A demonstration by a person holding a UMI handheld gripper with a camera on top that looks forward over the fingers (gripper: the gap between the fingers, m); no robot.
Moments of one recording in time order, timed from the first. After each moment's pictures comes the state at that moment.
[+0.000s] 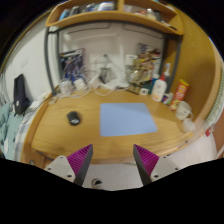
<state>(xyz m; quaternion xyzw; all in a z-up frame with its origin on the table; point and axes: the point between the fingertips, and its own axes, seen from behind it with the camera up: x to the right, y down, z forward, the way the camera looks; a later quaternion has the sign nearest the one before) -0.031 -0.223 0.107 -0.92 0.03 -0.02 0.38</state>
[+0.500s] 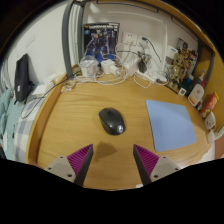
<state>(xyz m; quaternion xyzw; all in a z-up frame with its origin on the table) -0.209 -0.119 0.020 -0.95 -0.03 -0.01 0.30</state>
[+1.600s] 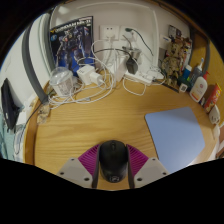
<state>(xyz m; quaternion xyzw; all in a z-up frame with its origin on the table) -0.190 0.005 -0.010 -0.95 0.08 -0.01 0.30</state>
